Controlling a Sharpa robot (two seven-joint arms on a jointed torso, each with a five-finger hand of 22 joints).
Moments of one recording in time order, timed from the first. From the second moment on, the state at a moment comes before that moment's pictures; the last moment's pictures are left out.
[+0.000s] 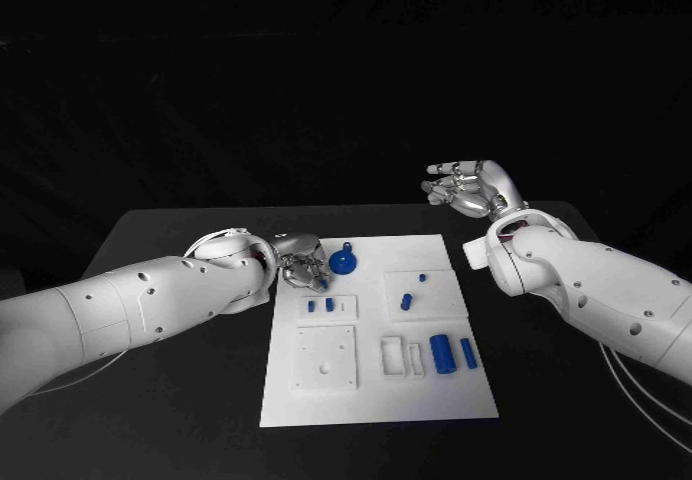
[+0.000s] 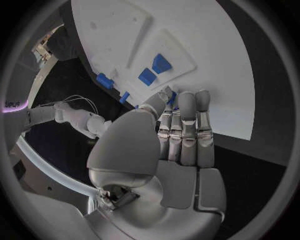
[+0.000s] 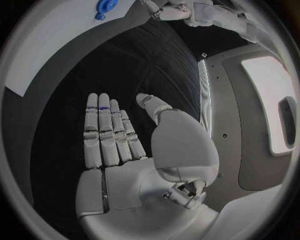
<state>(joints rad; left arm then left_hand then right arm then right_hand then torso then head) 1.31 -0.57 -0.17 1.16 -1.30 -0.11 0.06 1.39 -0.01 0.28 -0.16 0.17 1.22 0.08 0.06 0.07 1.32 0.04 0.06 0.06 1.28 -0.04 1.02 0.42 0.08 1.20 -0.06 0.38 1.31 1.02 -0.72 0.36 1.30 -0.89 -0.55 0.17 1.23 -0.14 0.37 -0.03 0.44 0.90 0.16 0.06 0.06 1.13 0.12 0.11 0.06 1.23 0.09 0.09 0.07 0.08 1.12 0.07 0.11 0.07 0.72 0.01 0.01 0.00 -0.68</state>
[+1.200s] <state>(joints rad) 1.30 -0.59 -0.18 1.18 -1.43 -0.17 0.09 1.39 -0.08 0.34 -0.13 0.14 1.05 0.08 0.06 0.06 1.18 0.08 0.06 0.06 1.28 -0.02 0.99 0.39 0.10 1.21 -0.04 0.36 1.31 1.02 -0.72 0.36 1.30 -0.89 -0.54 0.17 1.23 -0.14 0.37 -0.03 0.45 0.90 0.16 0.06 0.06 1.11 0.13 0.10 0.06 1.22 0.10 0.08 0.07 0.08 1.11 0.08 0.11 0.07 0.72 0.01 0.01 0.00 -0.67</state>
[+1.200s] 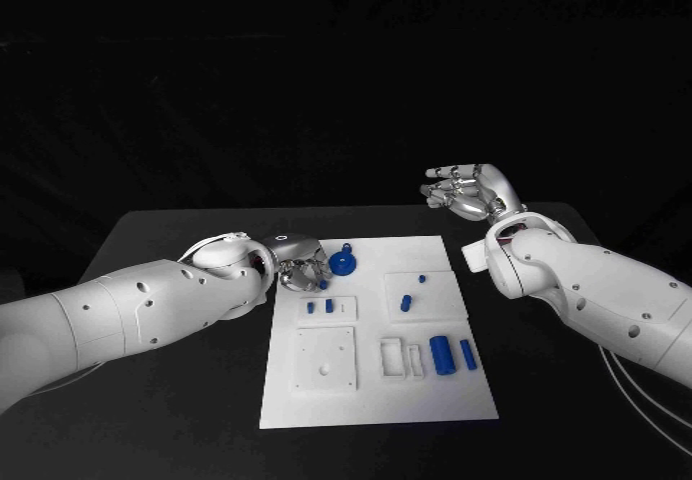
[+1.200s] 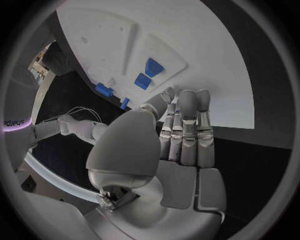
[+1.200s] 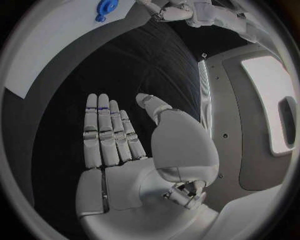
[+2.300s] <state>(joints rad) 1.30 -0.65 -0.14 1.17 -1.30 -0.22 0.09 1.40 -0.09 0.35 -0.12 0.15 1.09 0.12 0.06 0.06 1.27 0.06 0.06 0.06 1.26 -0.03 0.96 0.38 0.10 1.19 -0.04 0.35 1.31 1.02 -0.74 0.36 1.29 -1.21 -0.30 0.07 1.25 -0.11 0.38 -0.23 0.39 1.12 0.11 0.06 0.07 1.25 0.06 0.06 0.06 1.47 -0.04 0.58 0.45 0.10 1.32 -0.07 0.63 0.43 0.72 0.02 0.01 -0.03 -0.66</state>
